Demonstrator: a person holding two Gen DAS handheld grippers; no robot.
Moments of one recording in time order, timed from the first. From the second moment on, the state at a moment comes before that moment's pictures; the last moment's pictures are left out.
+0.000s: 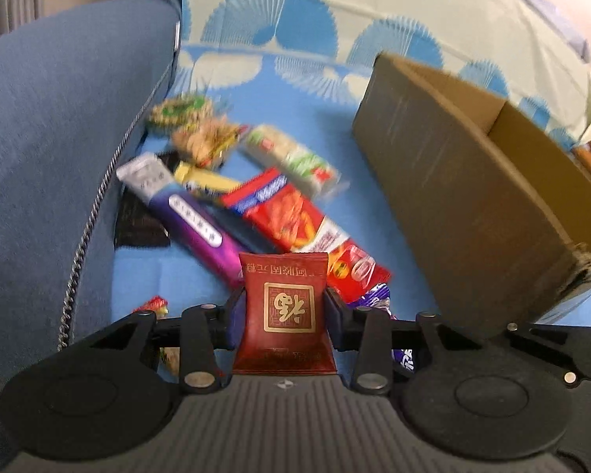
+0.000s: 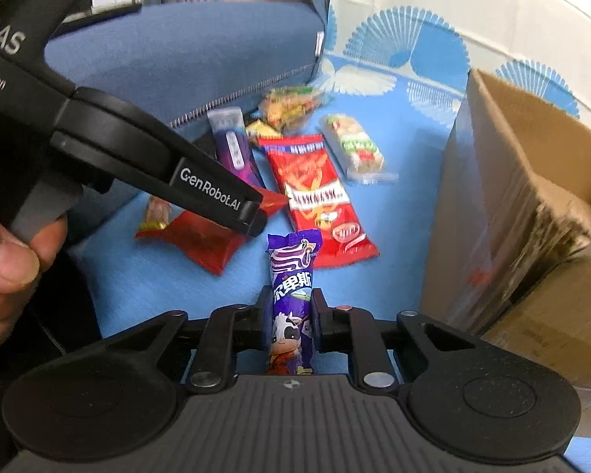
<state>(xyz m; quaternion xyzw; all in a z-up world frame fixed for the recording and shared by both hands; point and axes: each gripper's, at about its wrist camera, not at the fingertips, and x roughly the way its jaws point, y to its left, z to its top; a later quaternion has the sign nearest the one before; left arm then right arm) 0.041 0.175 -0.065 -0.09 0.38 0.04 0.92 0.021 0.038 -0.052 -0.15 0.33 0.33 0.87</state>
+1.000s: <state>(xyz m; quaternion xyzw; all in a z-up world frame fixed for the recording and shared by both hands) -0.012 0.185 -0.015 -0.15 0.28 0.05 0.95 -0.008 0.007 0.035 -0.09 0.21 0.39 0.89</state>
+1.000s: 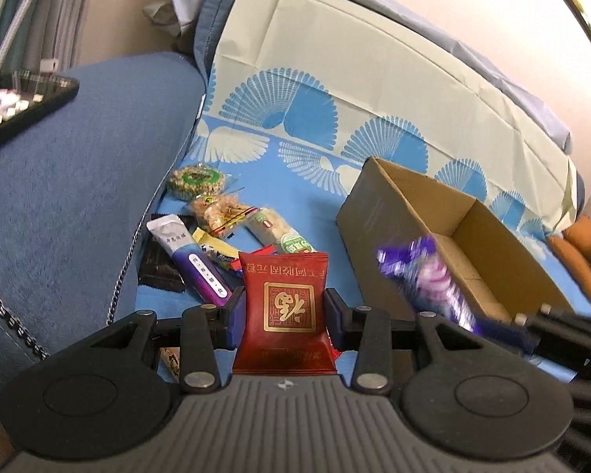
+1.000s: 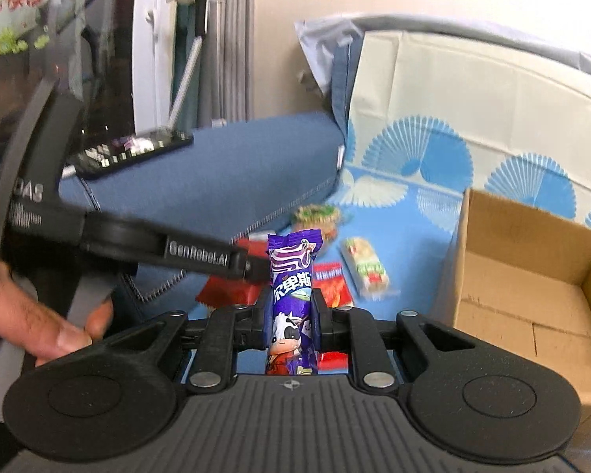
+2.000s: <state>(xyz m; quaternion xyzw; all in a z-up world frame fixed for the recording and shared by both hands) 0.101 0.044 0.096 -0.11 0.23 -0.03 0.97 0.088 -0.133 0.071 0.12 0.20 0.17 0.96</state>
